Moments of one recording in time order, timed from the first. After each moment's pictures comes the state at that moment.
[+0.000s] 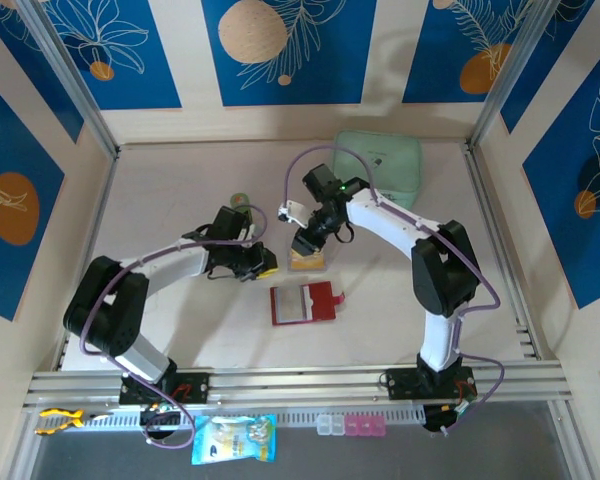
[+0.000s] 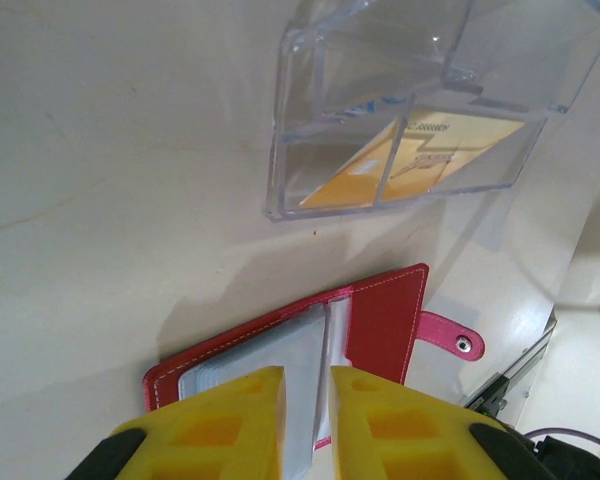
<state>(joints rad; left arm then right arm) -0.50 1.58 0.87 -0.31 0.56 -0.83 0.62 1.87 1.48 -0.84 -0.45 -0.39</state>
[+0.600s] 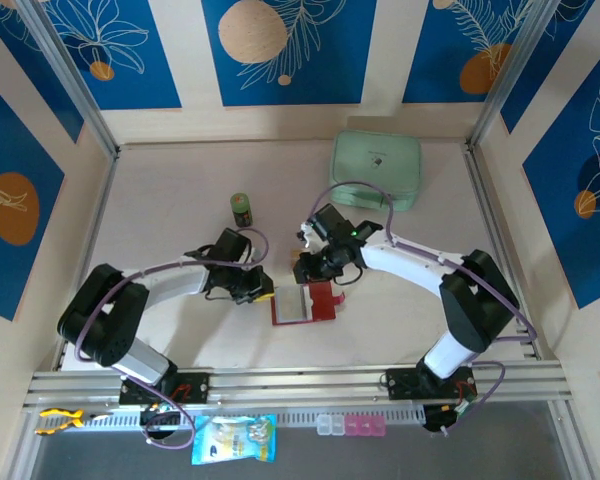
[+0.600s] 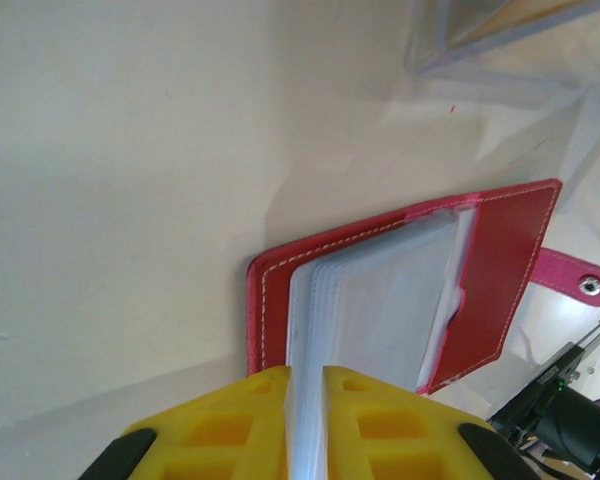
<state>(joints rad) -0.57 1.53 0.70 -0.29 0.52 -0.83 0.72 1.59 1.06 -0.59 -0.41 0.50</state>
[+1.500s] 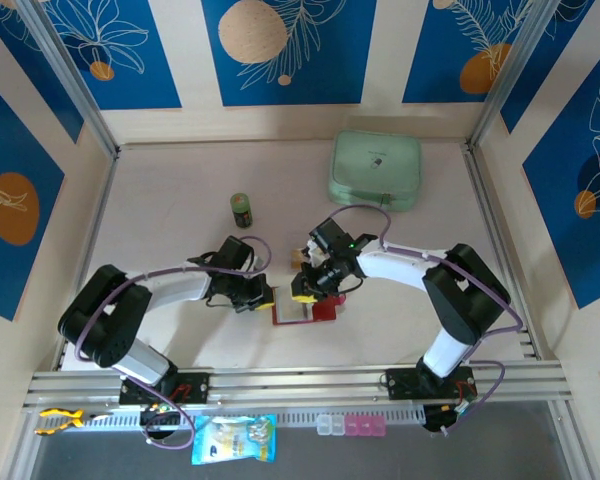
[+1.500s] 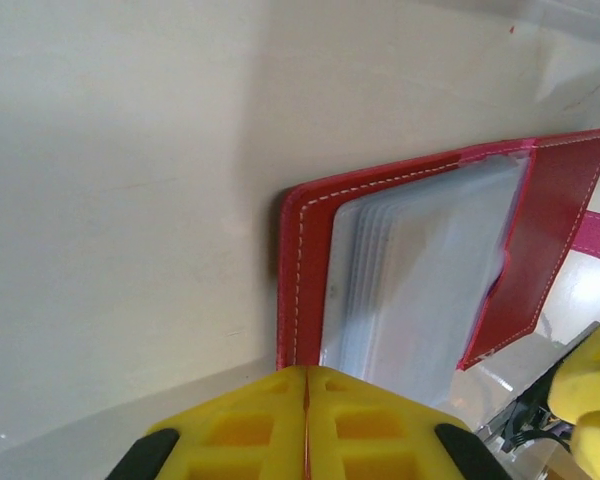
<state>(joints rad) -0.60 1.53 0.66 -0.26 0.53 -0.84 0.72 1.66 0.94 -0.45 -0.63 0.79</state>
